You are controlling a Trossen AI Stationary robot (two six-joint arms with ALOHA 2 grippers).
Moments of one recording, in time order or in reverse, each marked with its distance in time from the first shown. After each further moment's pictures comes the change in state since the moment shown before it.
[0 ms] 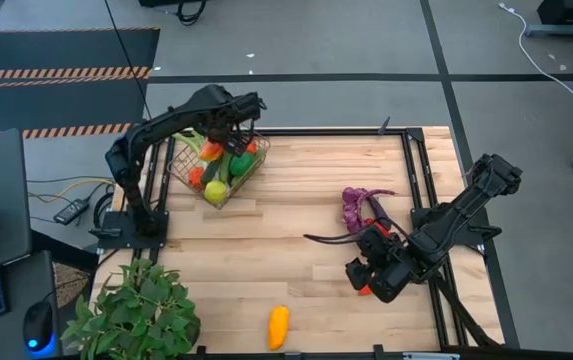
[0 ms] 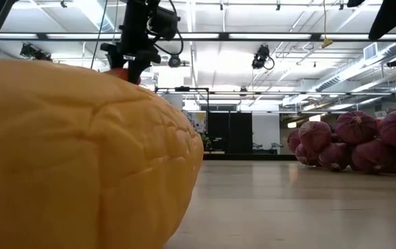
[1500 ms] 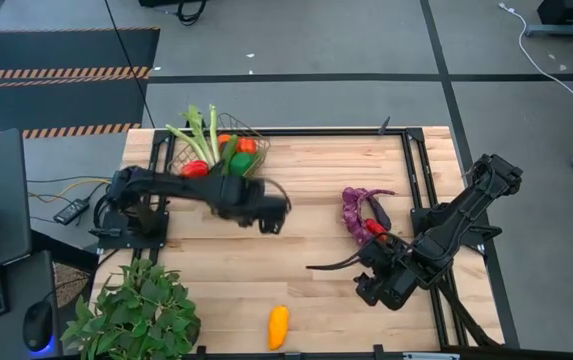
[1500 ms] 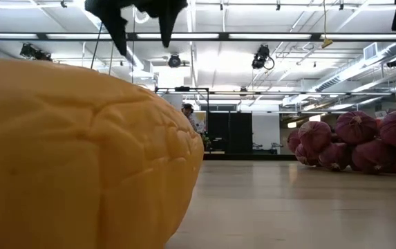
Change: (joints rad) left arm -0.691 0.003 0.001 0.146 0.215 -0.860; right arm 0.052 0.000 0.000 0.016 -0.079 -0.237
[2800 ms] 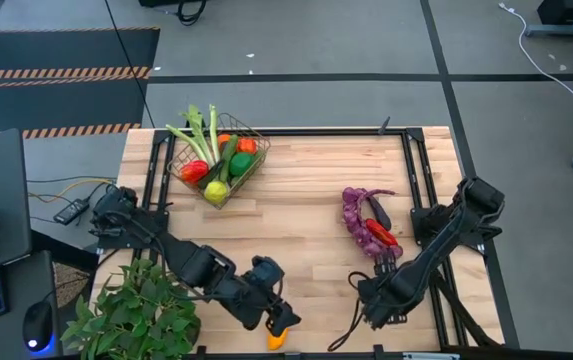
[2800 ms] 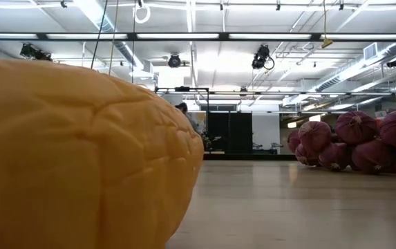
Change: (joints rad) left arm -0.443 0.001 0.000 0.745 -0.070 -0.022; right arm 0.038 0.278 -0.043 -0.111 -0.368 -0.668
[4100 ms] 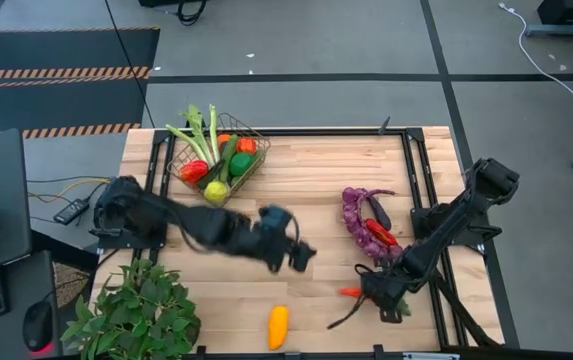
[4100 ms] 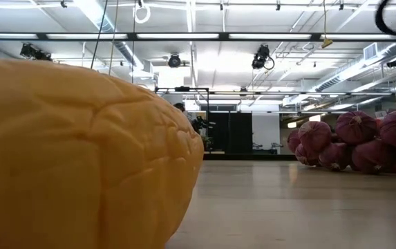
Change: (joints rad) left arm 0.212 -0.030 -0.001 -0.066 -0.165 0.100; right arm -0.013 -0.223 -0.455 0.700 -0.057 0.166
